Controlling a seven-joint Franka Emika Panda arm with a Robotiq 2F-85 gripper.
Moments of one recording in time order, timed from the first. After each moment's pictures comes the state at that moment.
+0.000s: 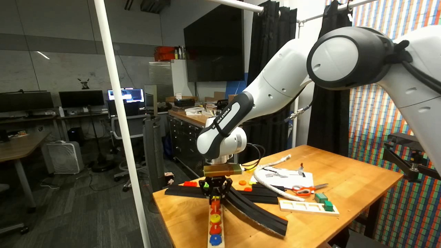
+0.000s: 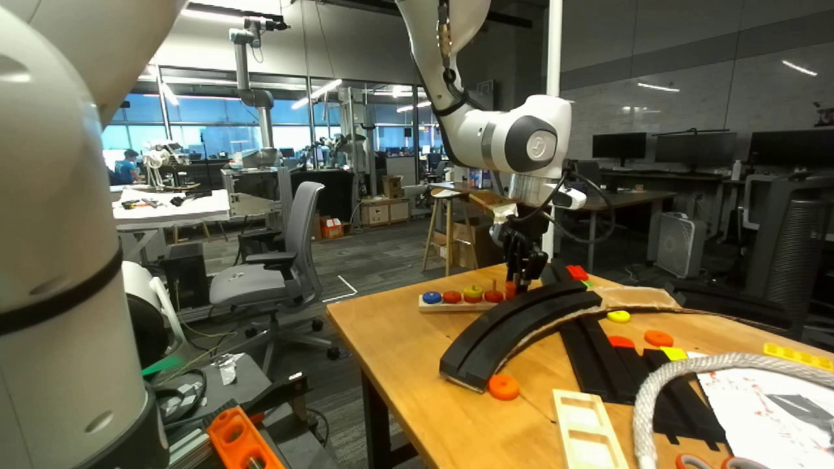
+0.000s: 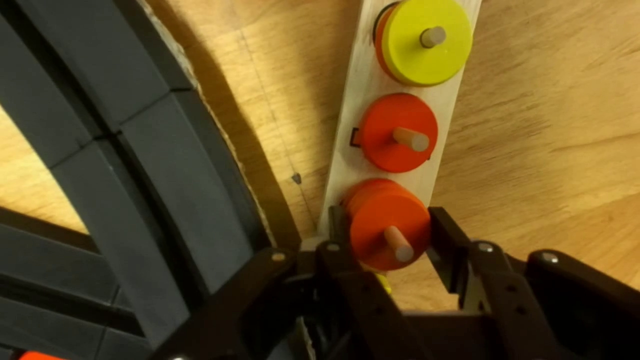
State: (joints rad) arm 0.09 0.56 -0.03 -1.85 0.16 2.37 0.47
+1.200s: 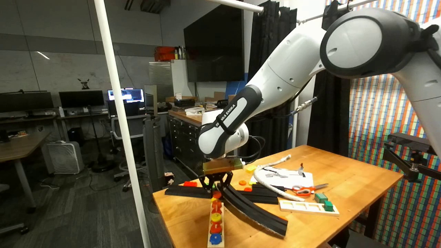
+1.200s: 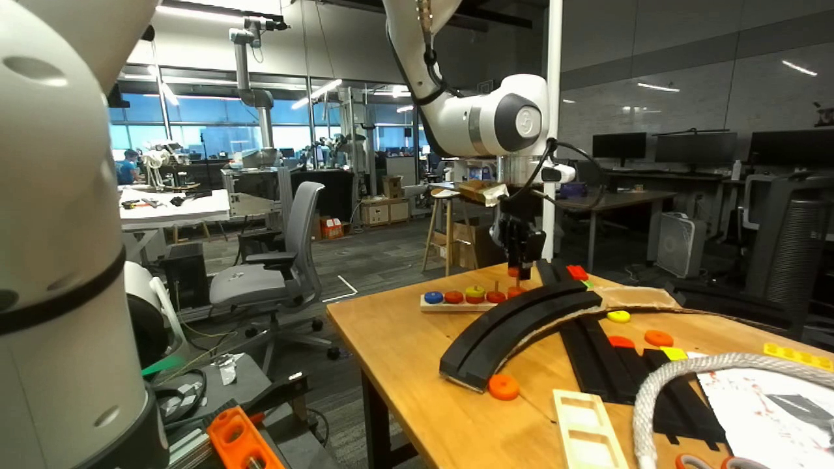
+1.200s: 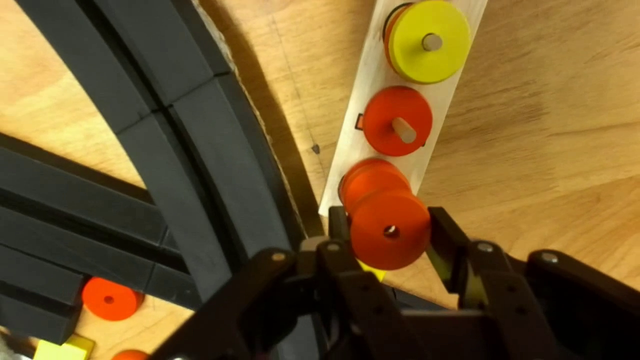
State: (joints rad) arm 0.17 0.47 -0.09 -1.93 0.01 2.41 0.58
